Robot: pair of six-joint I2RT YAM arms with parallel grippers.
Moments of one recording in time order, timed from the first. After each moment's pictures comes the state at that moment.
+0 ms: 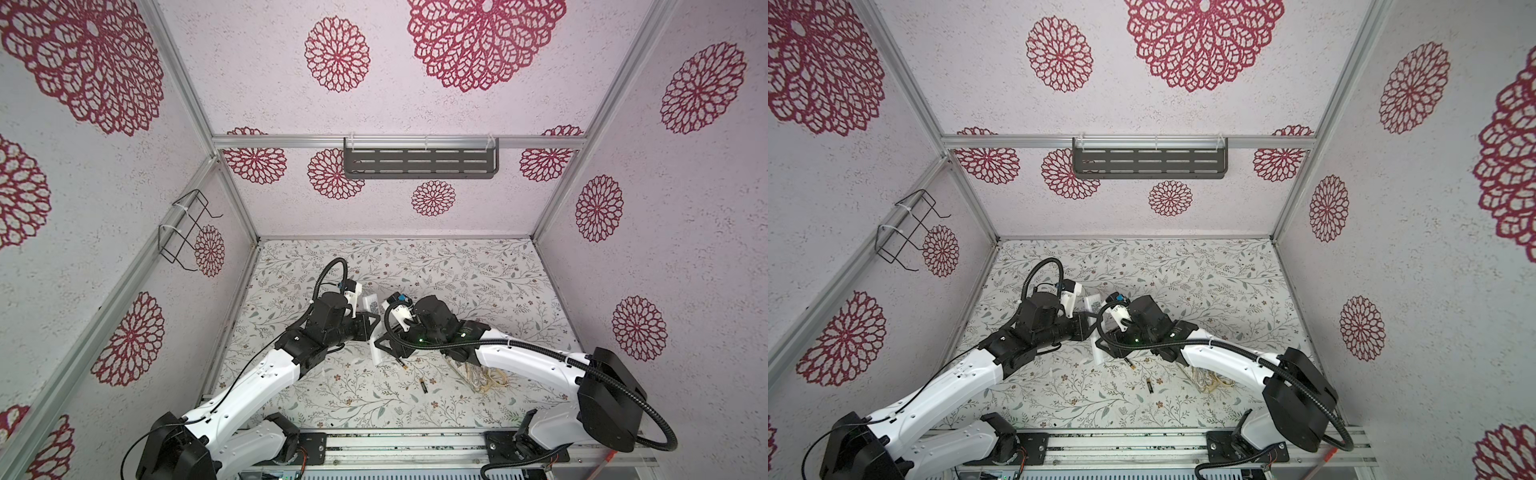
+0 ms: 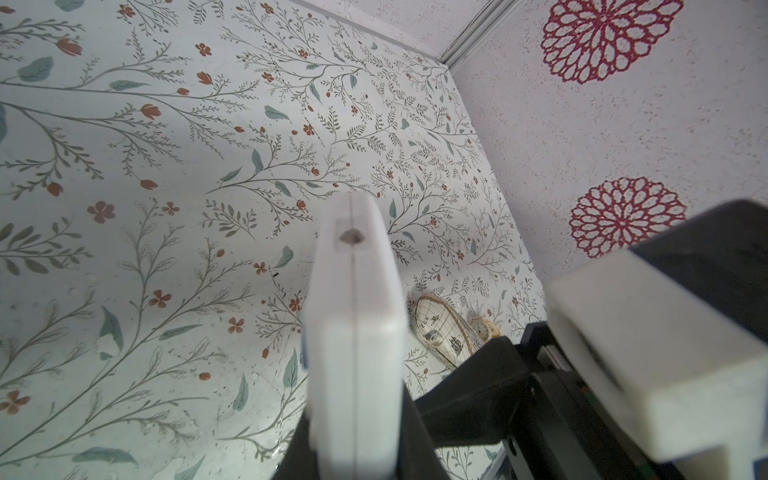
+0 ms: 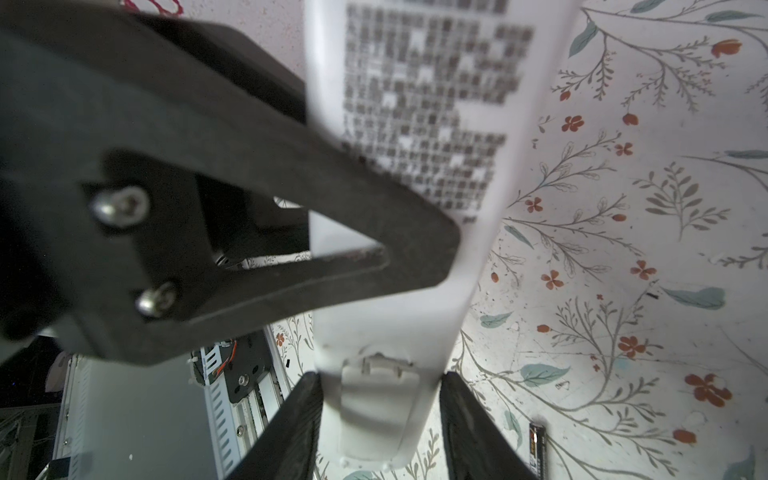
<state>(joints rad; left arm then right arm) -0.59 1.10 0.75 -0.22 0.21 -0.59 0.91 1.45 0.94 -0.10 -0.37 0.39</state>
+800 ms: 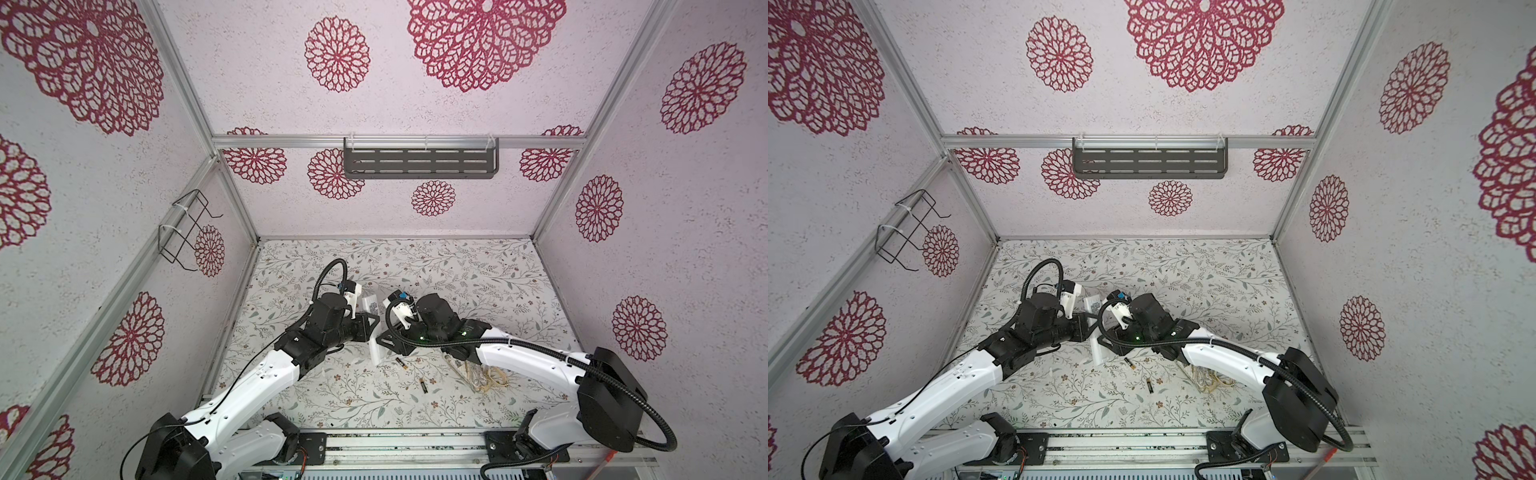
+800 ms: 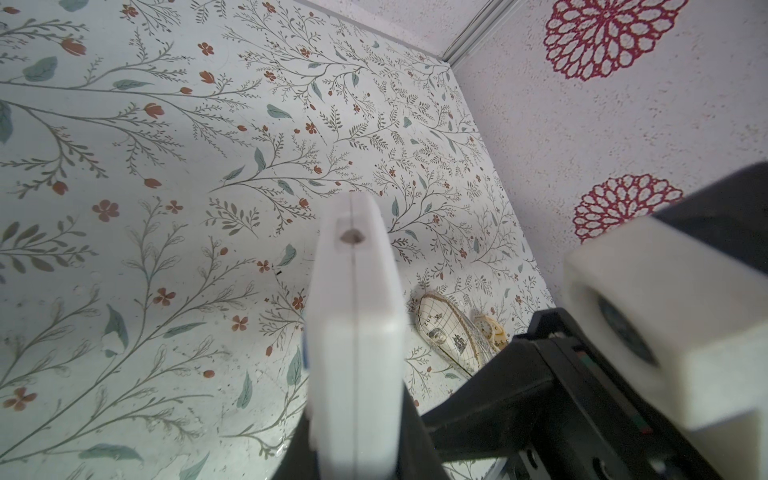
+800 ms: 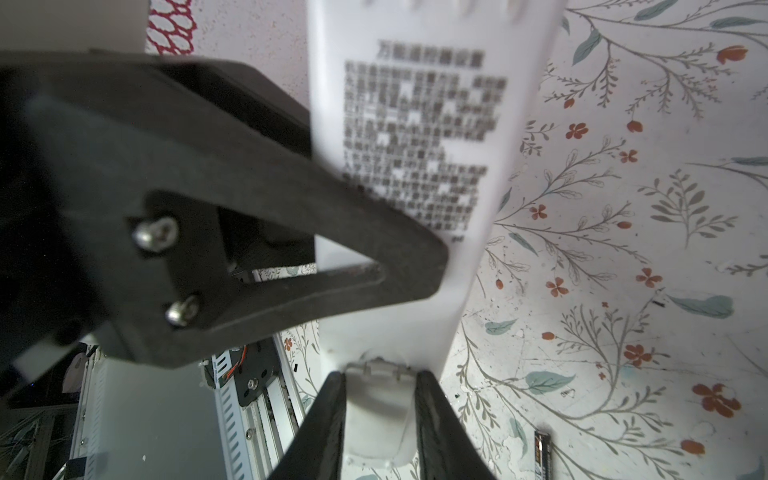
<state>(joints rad) -0.59 1.09 0.75 -0.22 0.20 -0.58 0.91 1.45 0.94 -0.08 -0.39 0.40</state>
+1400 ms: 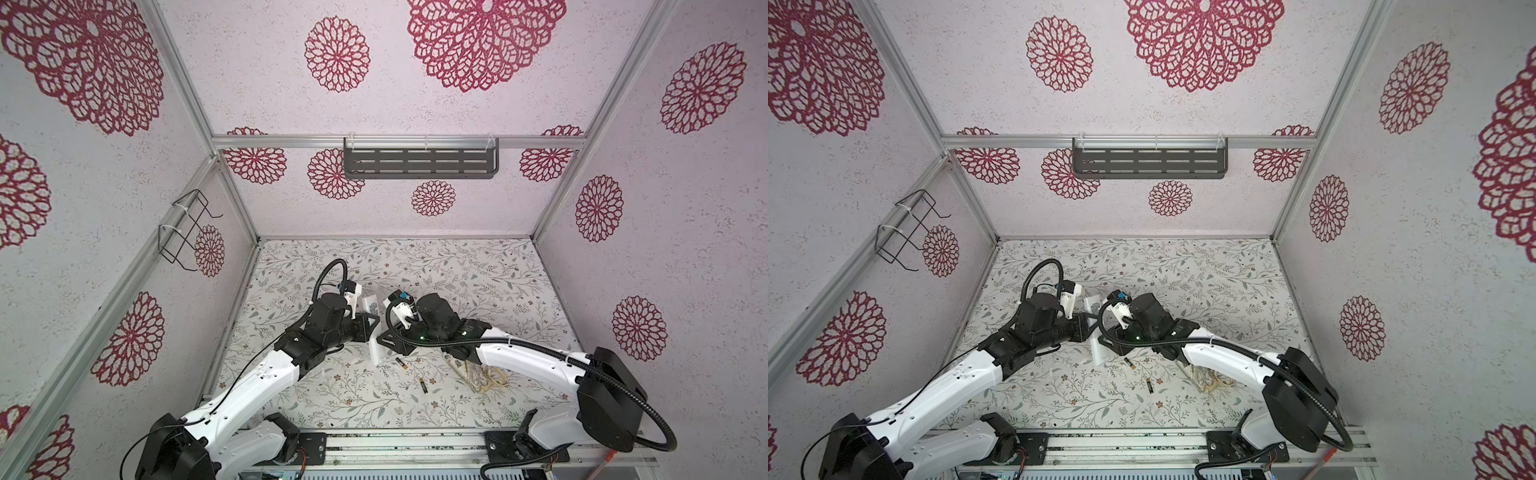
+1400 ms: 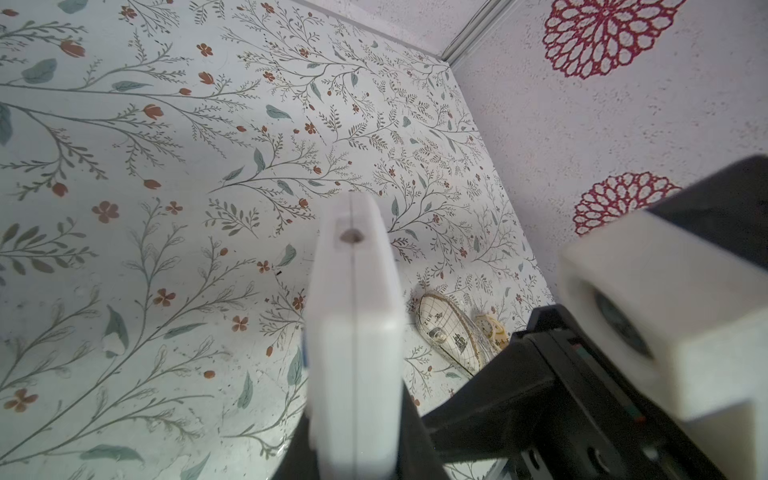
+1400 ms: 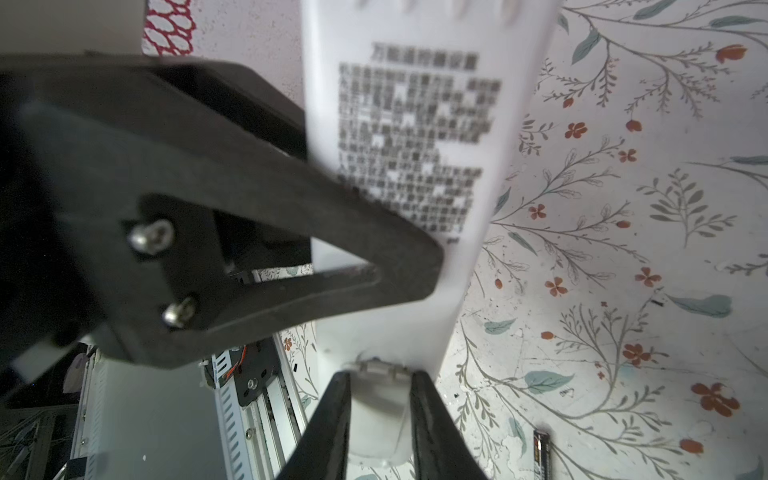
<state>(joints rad) -0.59 1.09 0.74 -0.22 0.20 -0.58 0.91 1.45 0.94 -0.08 -0.40 0.41</state>
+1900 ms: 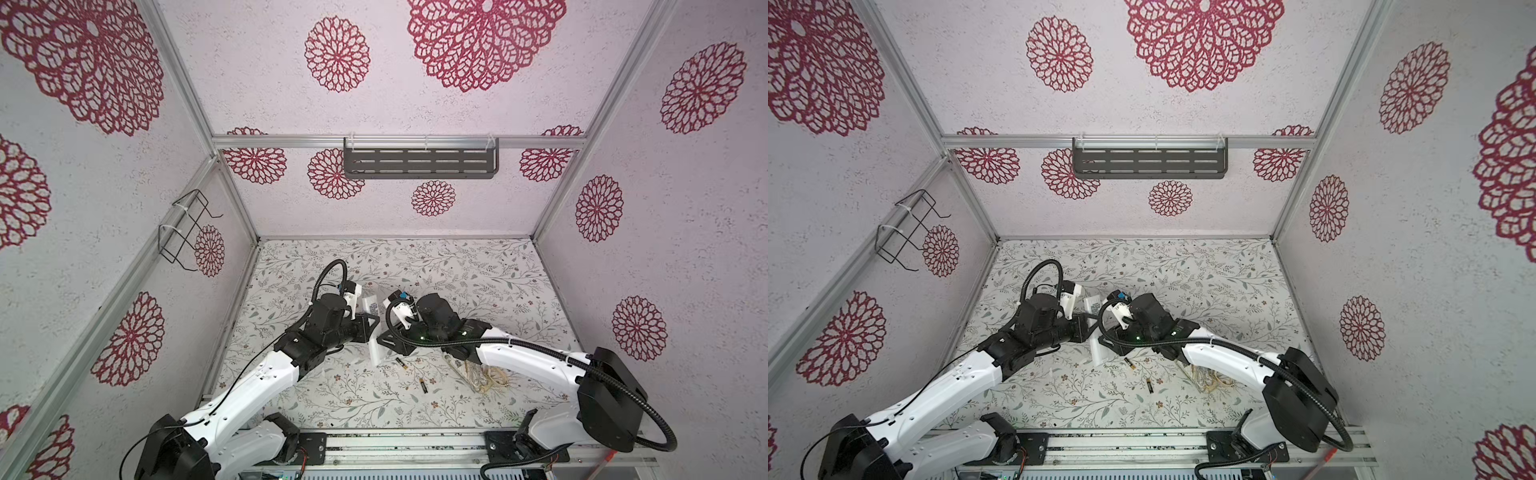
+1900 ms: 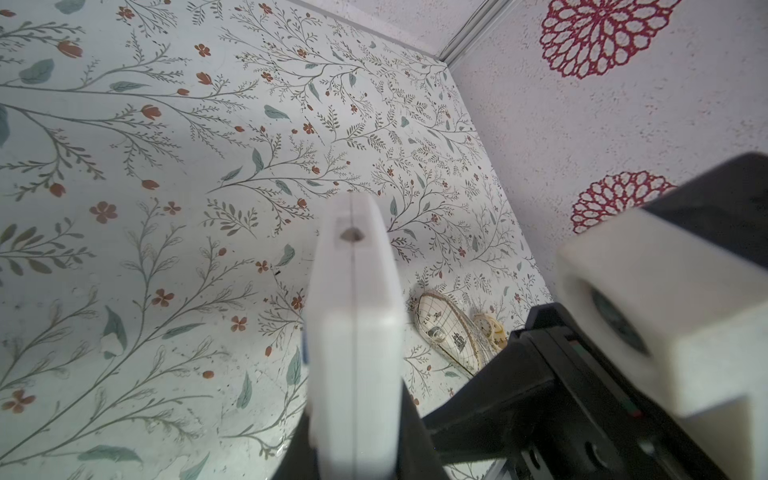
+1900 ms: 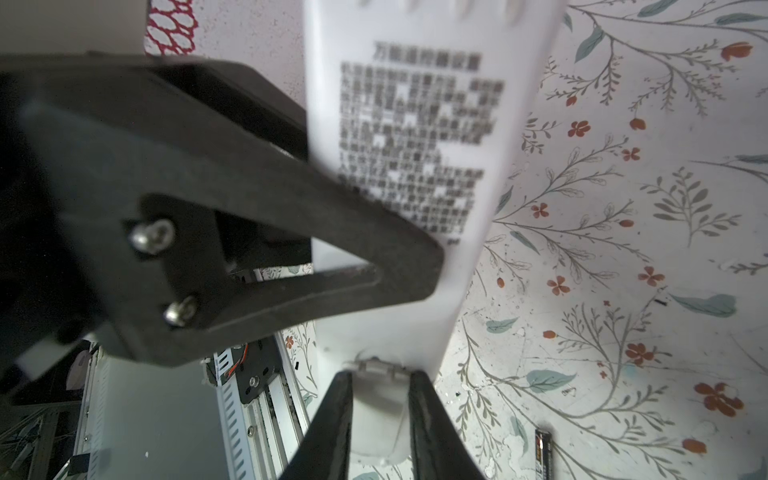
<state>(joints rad) -0.59 1.09 0.74 -0.21 0.21 -0.58 0.91 1.44 0.94 -0.09 -0.40 0.40</state>
